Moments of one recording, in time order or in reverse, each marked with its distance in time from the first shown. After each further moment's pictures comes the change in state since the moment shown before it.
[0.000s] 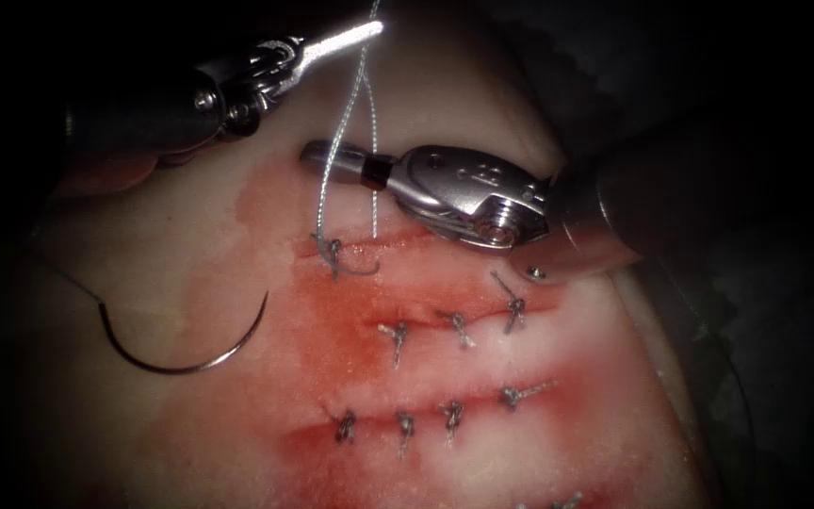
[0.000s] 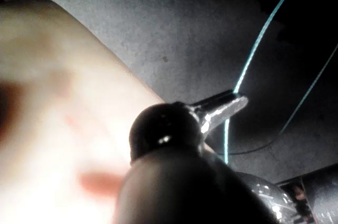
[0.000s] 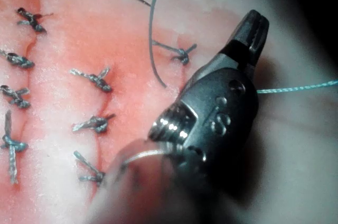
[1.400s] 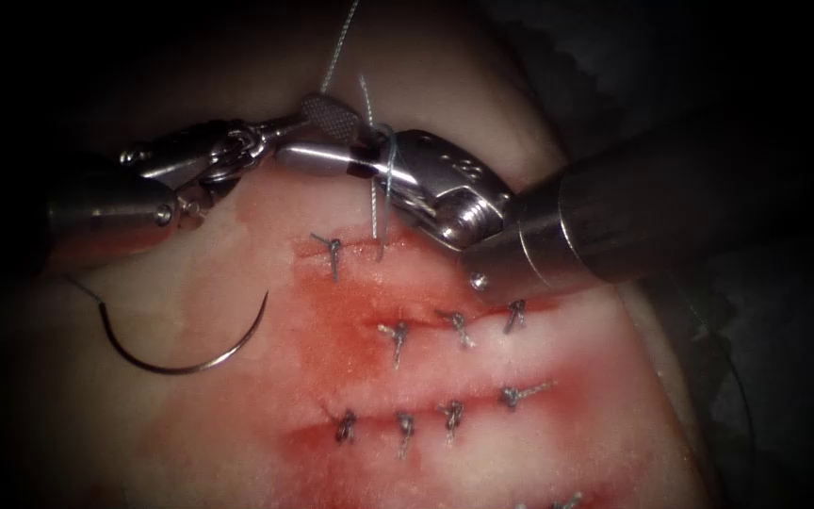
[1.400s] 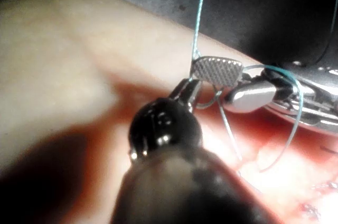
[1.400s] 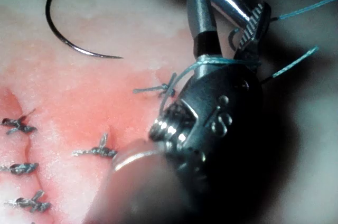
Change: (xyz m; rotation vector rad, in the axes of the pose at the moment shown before) right arm -0.001 -0.003 0.000 0.247 -0.196 0.317; left arm 0.005 0.003 -0.007 -0.464 0.261 0.210
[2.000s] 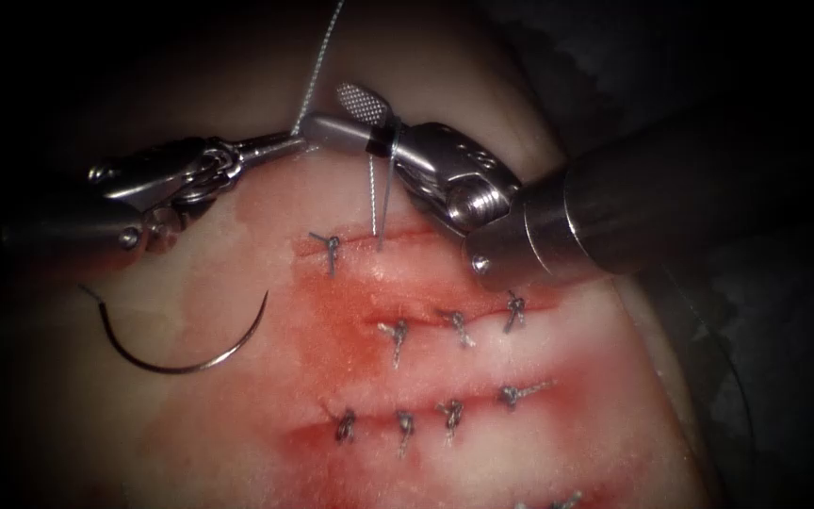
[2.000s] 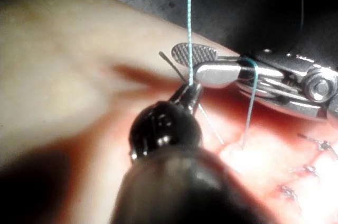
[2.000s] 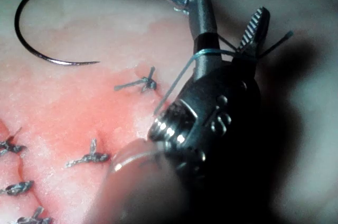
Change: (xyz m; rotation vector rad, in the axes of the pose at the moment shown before) right arm 0.000 -0.002 -0.001 0.175 0.012 0.095; left arm -0.001 -0.003 -0.003 0.041 0.045 0.000
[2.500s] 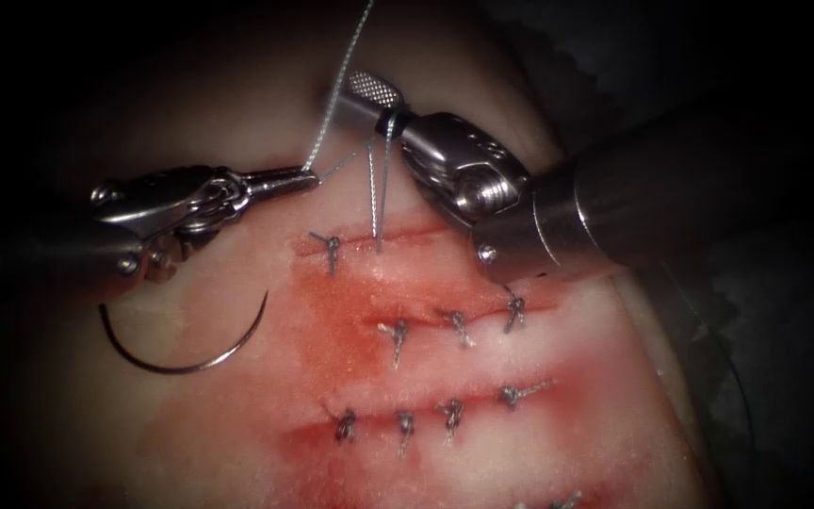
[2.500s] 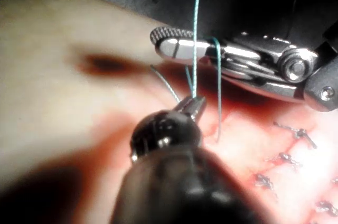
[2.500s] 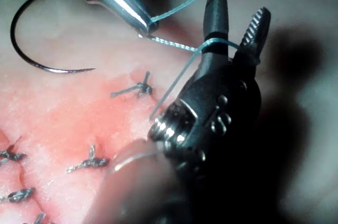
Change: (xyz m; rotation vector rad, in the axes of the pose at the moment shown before) right arm -0.001 0.001 0.000 0.089 0.017 -0.070; left arm 0.002 -0.003 0.001 0.061 0.106 0.009
